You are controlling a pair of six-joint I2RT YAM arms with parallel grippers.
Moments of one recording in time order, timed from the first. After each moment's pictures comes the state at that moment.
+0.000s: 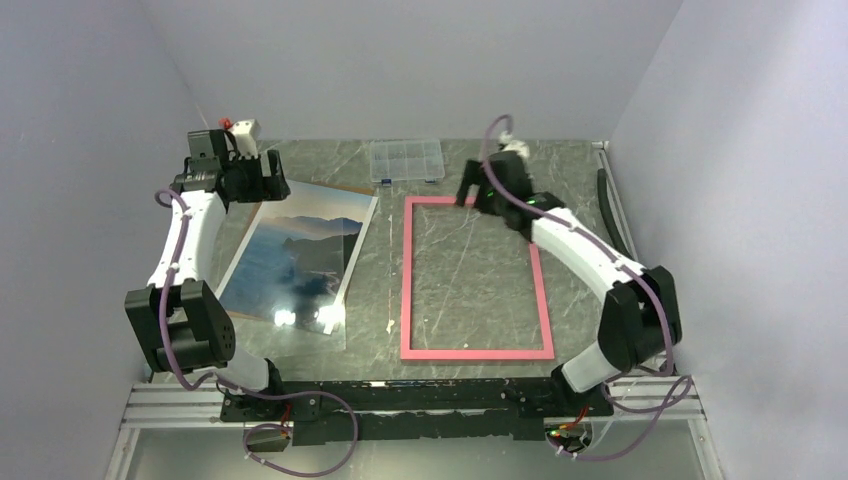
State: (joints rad) left arm 0.17 1.51 1.36 -0.54 0.29 0.04; right arm 0.36 1.50 1.18 -0.24 0.15 0.52
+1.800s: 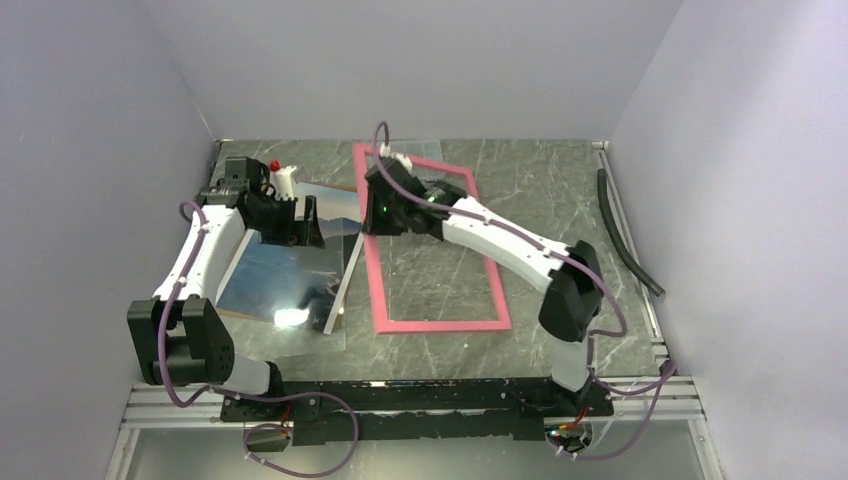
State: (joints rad) left arm 0.04 1.42 1.22 -0.90 0.46 0.11; right arm 0.91 1.91 1.74 -0.66 0.15 0.75
